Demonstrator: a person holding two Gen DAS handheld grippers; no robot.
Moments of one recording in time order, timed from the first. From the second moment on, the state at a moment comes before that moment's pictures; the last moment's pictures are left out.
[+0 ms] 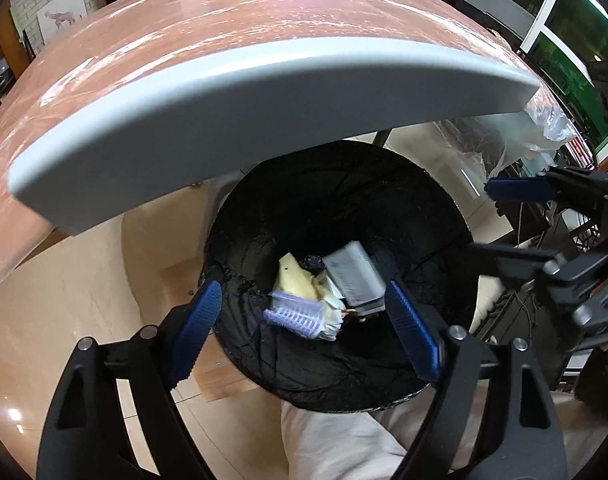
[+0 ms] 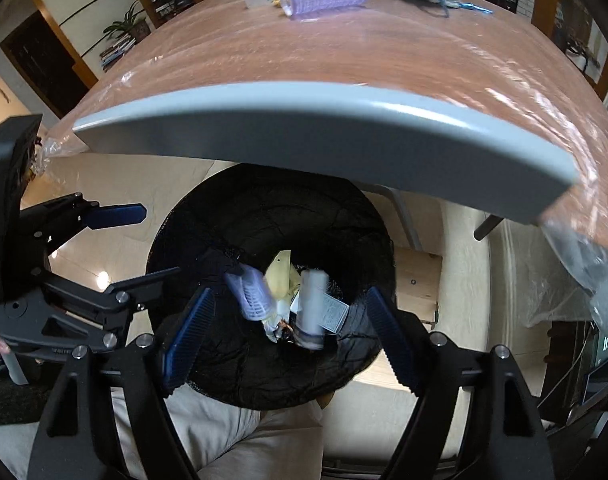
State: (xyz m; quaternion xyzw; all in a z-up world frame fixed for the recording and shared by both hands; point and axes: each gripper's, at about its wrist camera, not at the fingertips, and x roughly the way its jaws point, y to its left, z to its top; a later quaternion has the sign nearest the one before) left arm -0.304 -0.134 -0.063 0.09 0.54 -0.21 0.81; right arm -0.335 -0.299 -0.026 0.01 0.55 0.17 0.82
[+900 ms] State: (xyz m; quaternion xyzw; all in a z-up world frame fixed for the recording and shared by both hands) left arm -0.143 -0.080 0.085 0.01 0.41 -0.18 0.89; right arm -0.147 -0.339 0.102 -0.09 0.40 0.06 0.91
